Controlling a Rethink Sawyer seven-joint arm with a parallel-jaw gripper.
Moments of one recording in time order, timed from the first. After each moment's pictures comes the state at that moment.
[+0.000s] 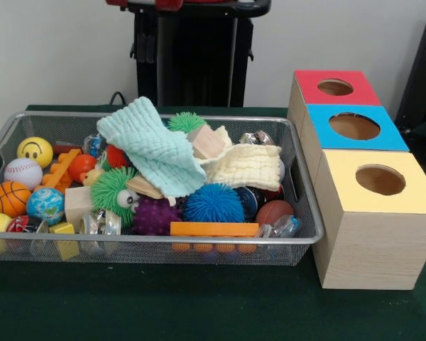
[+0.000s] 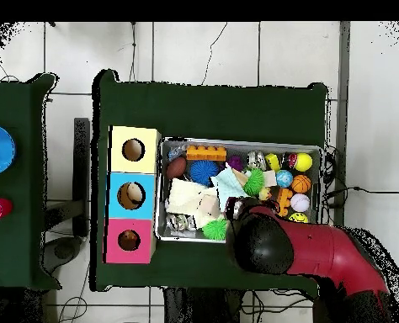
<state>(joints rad) -0.68 -1.06 0.33 1.98 -0.34 0.50 1.72</state>
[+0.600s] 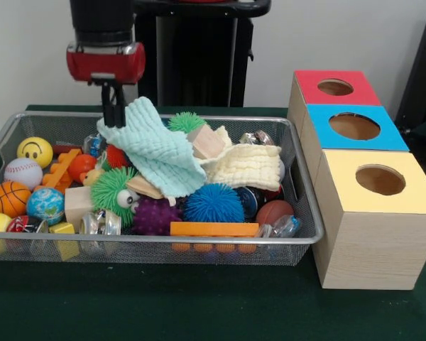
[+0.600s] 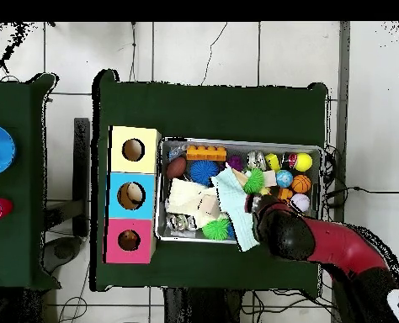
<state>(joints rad) -0.83 -0.76 0.36 1.92 -0.42 0.30 1.72</state>
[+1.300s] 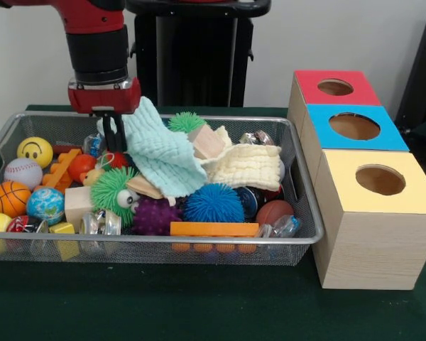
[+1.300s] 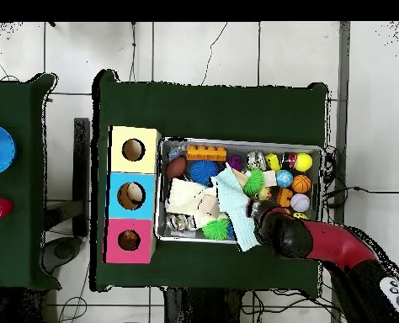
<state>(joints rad) -0.88 -0.63 0.37 1.88 -0.51 0.27 1.72</state>
